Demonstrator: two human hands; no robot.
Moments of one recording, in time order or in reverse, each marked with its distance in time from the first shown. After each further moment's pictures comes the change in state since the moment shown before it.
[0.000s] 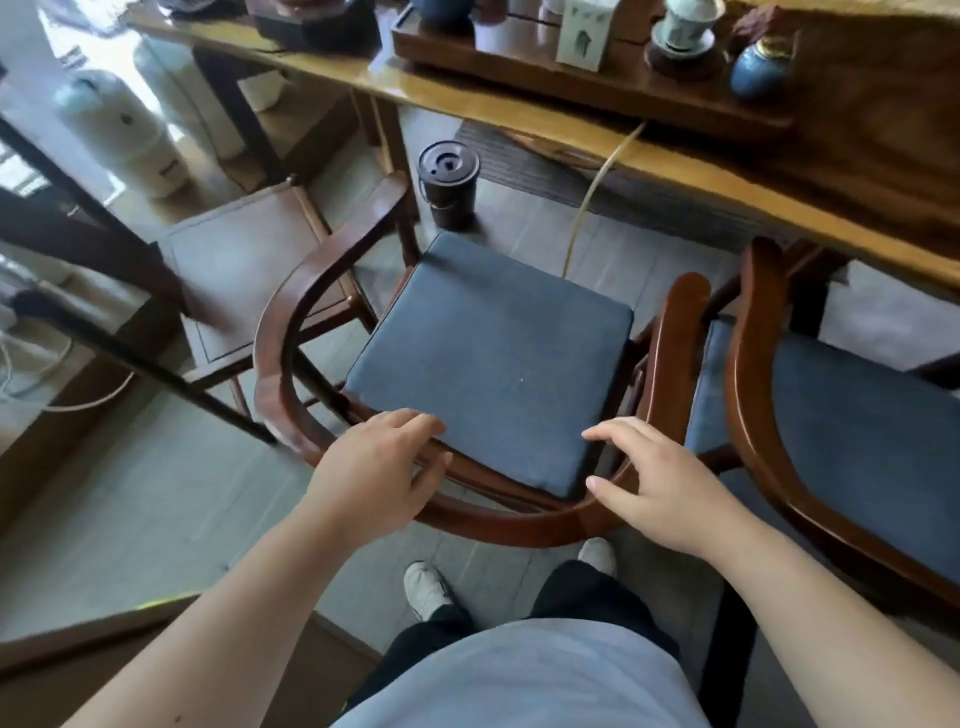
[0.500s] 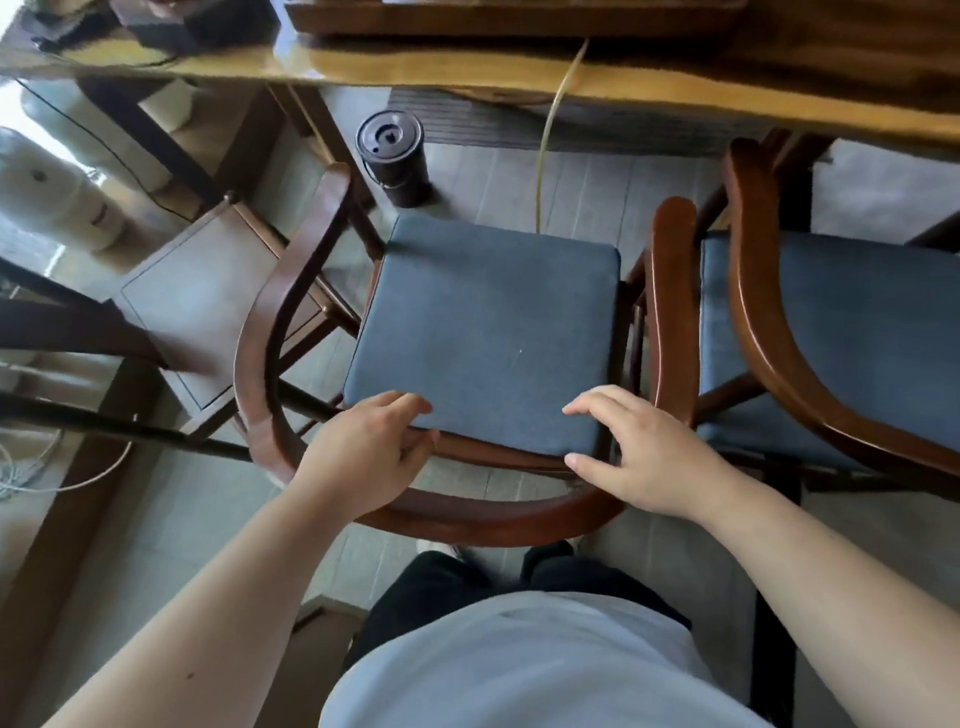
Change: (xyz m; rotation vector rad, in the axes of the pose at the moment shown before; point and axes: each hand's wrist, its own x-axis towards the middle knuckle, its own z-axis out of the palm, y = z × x) left_hand 0.049 -0.042 -0.005 0.054 -0.147 0.104; right_hand 0.018 -0.014 0.031 0.064 0.047 0.071
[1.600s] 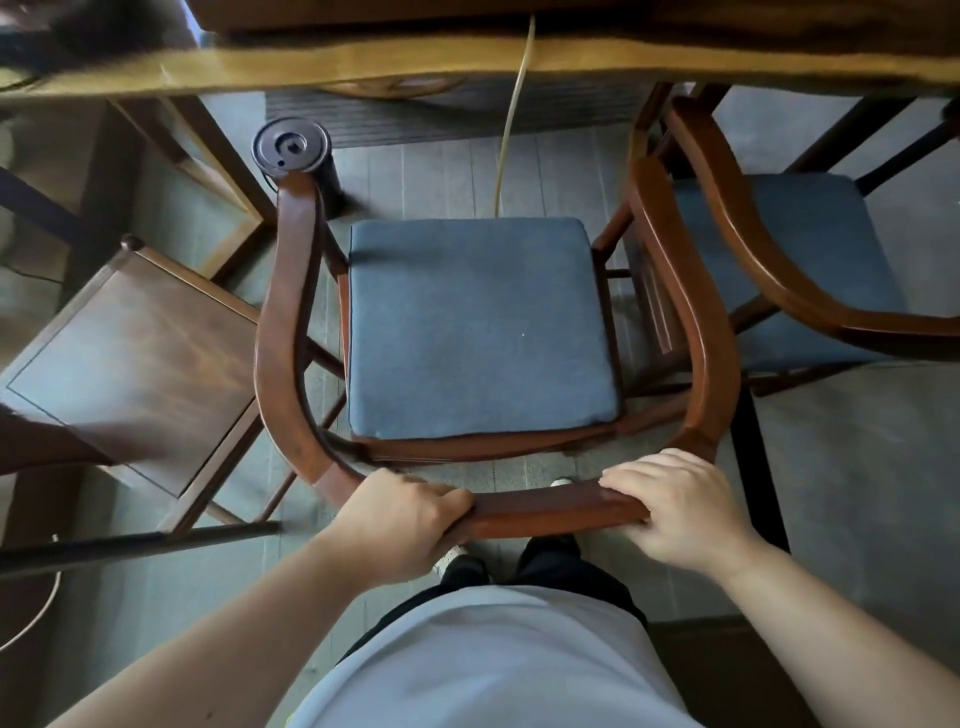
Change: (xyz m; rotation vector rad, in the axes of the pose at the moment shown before) left_hand -0.016 -0.150 0.006 0.139 -0.276 0.723; right_hand -0.009 -0.093 0.129 -0.327 0.271 0.154
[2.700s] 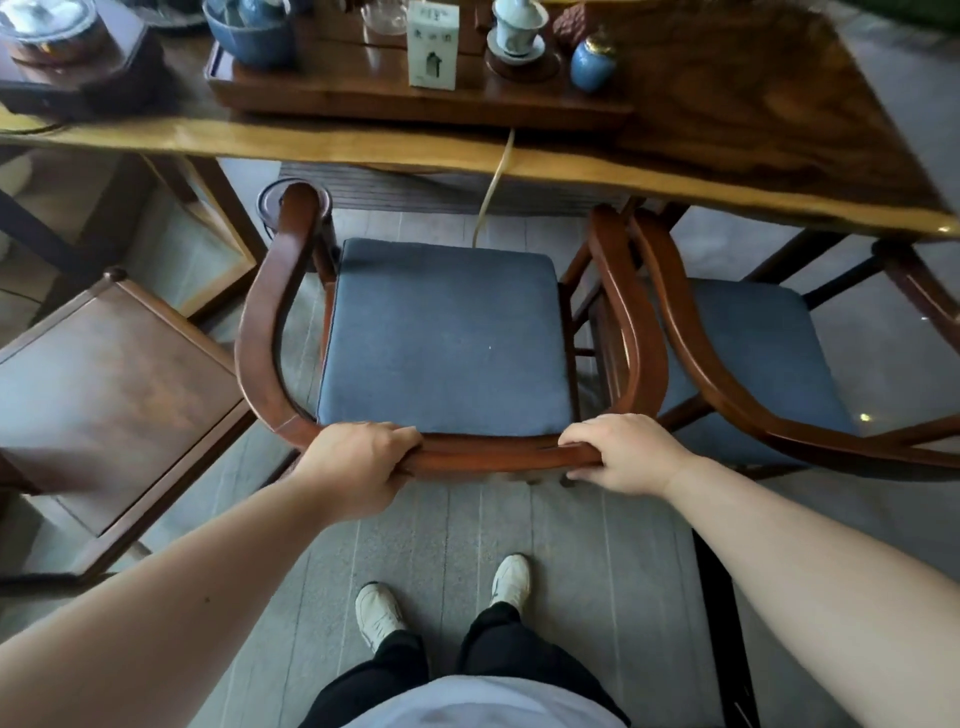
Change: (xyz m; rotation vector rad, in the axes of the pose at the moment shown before) left_hand 0.097 -0.033 -0.031 0.035 0.125 -0.275; right_hand 0.109 0.100 -0.065 -0.123 -0.355 -0.003
